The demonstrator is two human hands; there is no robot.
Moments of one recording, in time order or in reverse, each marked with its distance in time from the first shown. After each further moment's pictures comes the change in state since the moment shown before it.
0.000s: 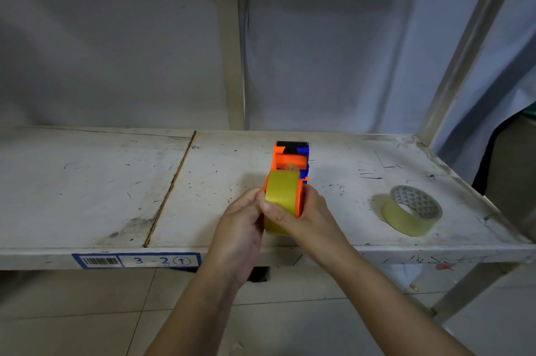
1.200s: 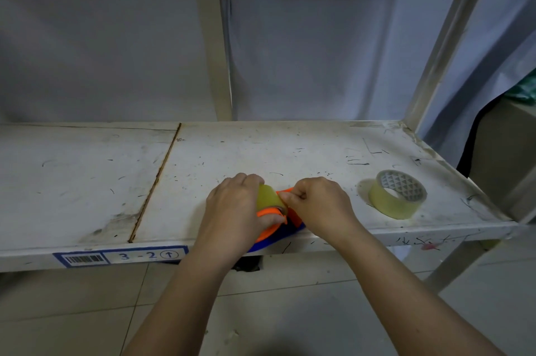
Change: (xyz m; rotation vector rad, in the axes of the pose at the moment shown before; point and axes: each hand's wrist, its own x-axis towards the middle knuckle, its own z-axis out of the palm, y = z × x) left_hand 0.019 -0.004 0.000 1.565 0.028 0.359; right_hand 0.010 0.001 -0.032 -0.635 0.100 -0.035
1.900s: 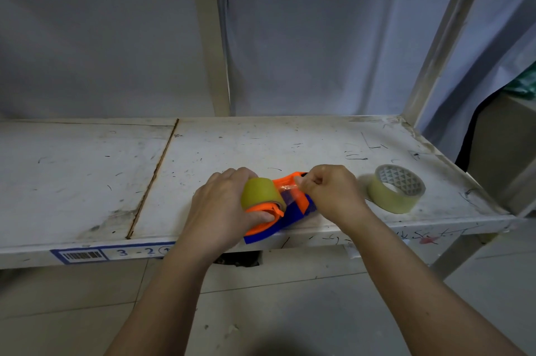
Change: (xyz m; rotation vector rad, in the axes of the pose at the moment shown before) left_hand -0.005 -0.007 -0.016 -0.124 -0.110 -0.057; right_hand 0.007 0.016 -0.011 0.289 0.051 0.130
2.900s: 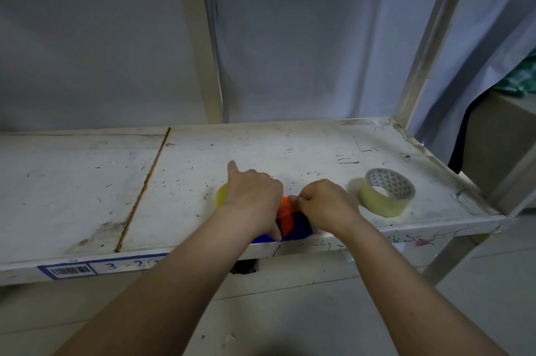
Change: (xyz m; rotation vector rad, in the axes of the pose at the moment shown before) left_hand 0.045 0.058 0.013 0.786 -0.366 0.176; right_hand 0.016 0.026 0.004 -0.295 -0.170 0.088
